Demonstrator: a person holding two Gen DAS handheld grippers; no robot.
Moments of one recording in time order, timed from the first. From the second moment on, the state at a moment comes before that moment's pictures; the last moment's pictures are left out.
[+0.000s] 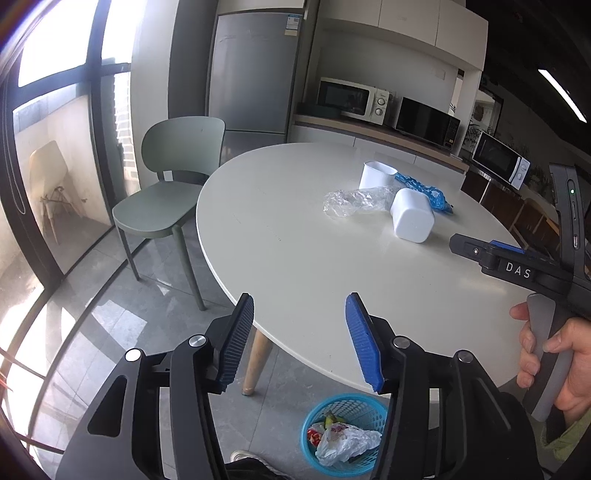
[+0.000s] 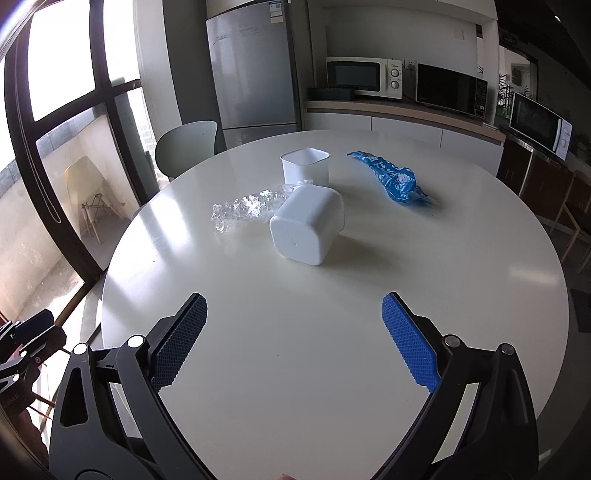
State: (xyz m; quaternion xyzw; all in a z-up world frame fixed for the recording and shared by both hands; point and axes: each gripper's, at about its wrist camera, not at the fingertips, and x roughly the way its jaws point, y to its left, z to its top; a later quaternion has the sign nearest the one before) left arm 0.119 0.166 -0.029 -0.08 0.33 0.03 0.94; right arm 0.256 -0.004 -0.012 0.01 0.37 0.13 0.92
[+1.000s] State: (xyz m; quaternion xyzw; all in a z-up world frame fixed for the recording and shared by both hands) left arm 0.230 0.189 -0.038 -0.06 0.36 -0.02 0.93; right arm 0.372 0.020 -0.058 0.00 0.44 0.06 0.90
